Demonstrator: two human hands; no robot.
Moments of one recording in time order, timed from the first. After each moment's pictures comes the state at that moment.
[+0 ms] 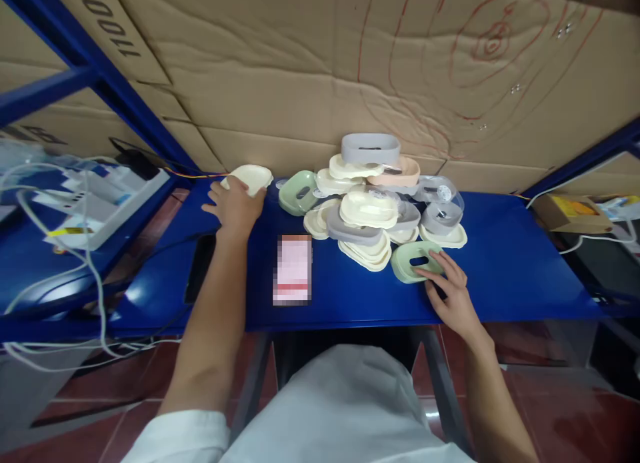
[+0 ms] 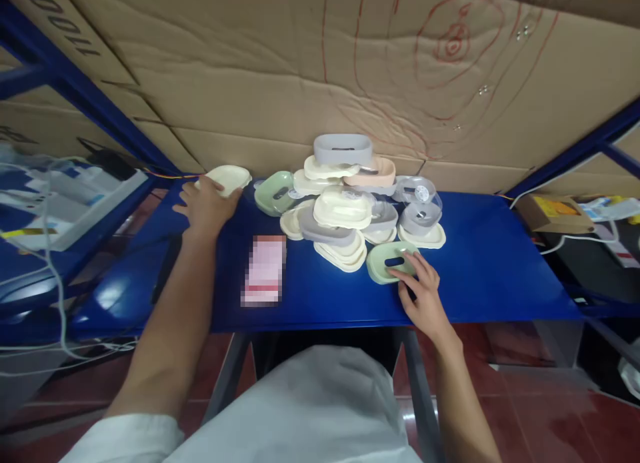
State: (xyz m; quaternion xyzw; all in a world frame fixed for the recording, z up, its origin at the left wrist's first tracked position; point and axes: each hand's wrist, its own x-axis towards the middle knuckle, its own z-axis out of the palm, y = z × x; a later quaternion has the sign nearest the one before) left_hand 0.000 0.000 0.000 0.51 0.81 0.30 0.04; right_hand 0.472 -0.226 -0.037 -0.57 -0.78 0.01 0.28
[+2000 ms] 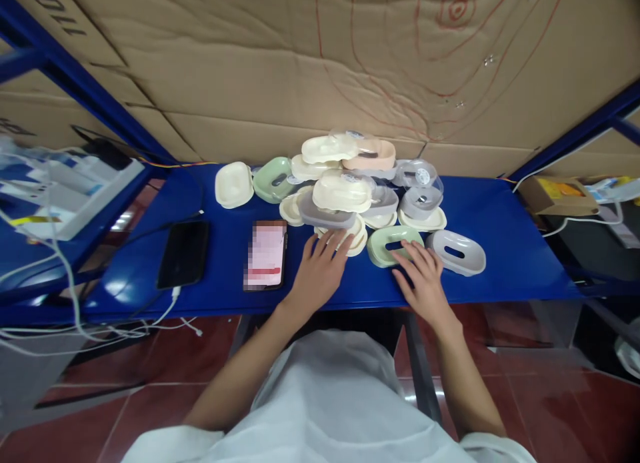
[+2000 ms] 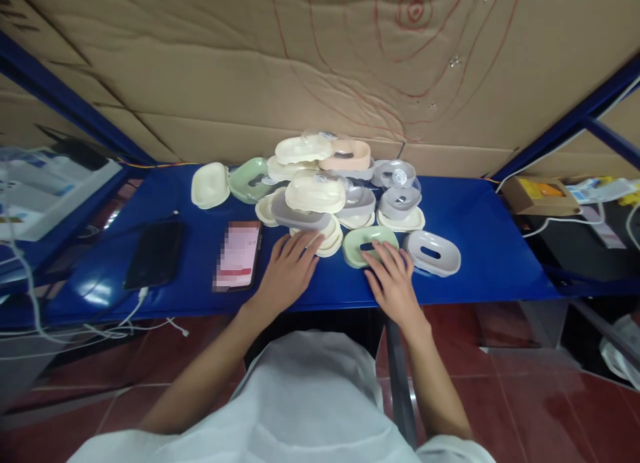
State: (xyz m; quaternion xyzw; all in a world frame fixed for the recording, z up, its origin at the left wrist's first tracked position) left_hand 0.185 -0.183 -0.011 0.86 0.46 0.24 0.02; right_hand 0.463 -0.238 -0.030 -0.54 -0.80 -0.05 0.26
